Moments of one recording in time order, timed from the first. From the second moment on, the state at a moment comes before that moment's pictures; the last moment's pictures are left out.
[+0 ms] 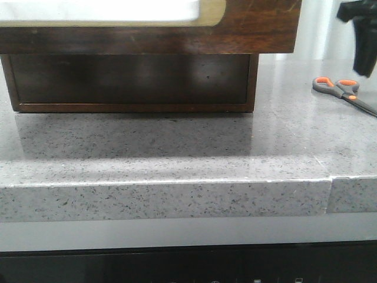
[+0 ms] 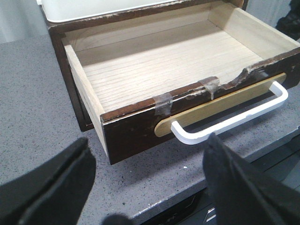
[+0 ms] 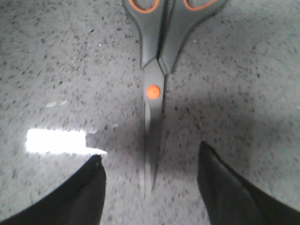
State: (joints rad) left arm -0.47 0.45 -0.94 0.03 0.95 -0.01; right arm 0.02 1.78 -1.57 0.02 1.08 -0.01
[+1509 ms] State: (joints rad) left arm -0.47 0.45 -0.94 0.03 0.95 -0.01; right arm 0.02 2.02 -1.78 0.04 1.19 -0.05
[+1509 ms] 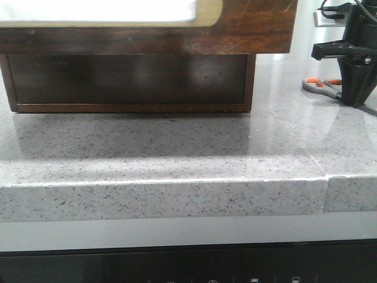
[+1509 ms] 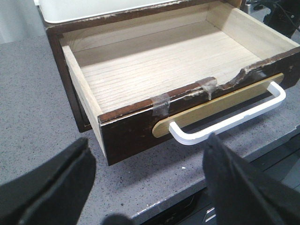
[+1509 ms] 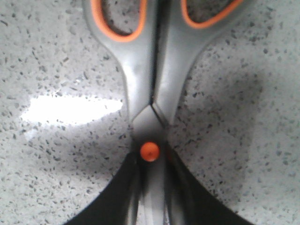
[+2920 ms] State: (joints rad) left arm -0.47 0.45 -0.94 0.03 0.95 -0.01; right arm 0.53 1.32 -1.82 0.04 1.00 -0.39
